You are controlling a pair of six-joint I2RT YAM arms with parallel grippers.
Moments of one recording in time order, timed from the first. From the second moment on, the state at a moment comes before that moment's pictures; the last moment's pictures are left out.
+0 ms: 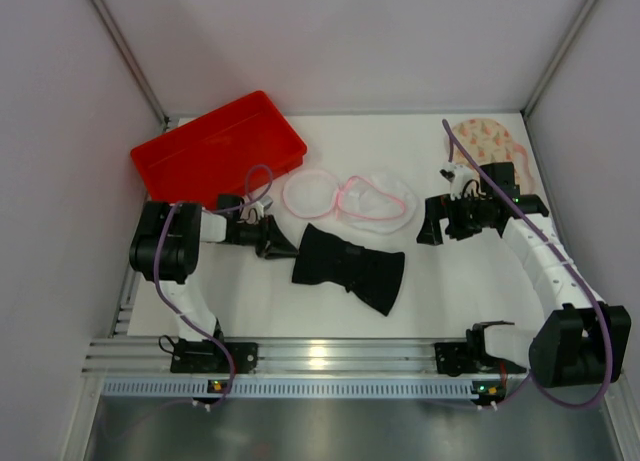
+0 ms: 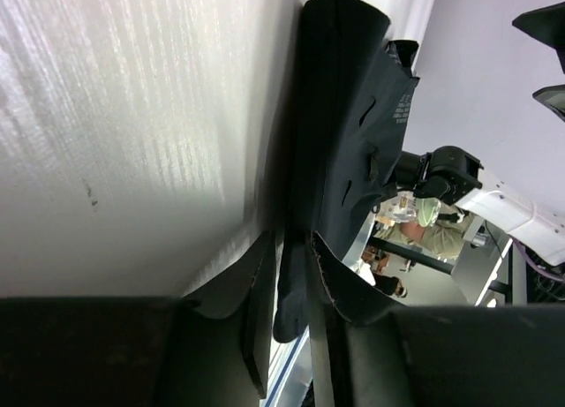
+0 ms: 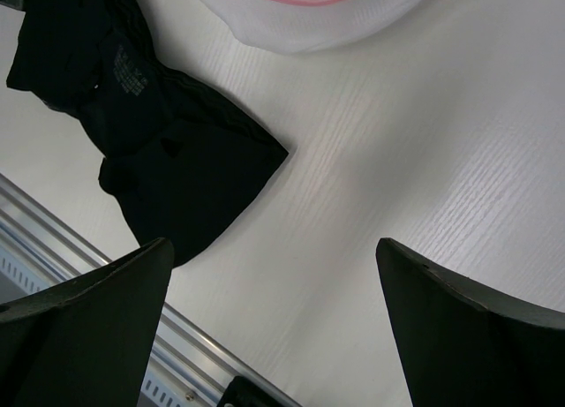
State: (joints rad) left arm -0.06 1.86 0.73 -0.01 1.10 -0.44; right arm 0.07 1.19 0.95 -0.79 -0.52 -0.14
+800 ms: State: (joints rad) left arm -0.04 1.49 0.86 -0.32 0.86 -0.26; right arm 0.07 1.20 0.95 -0.79 -0.52 -0.14
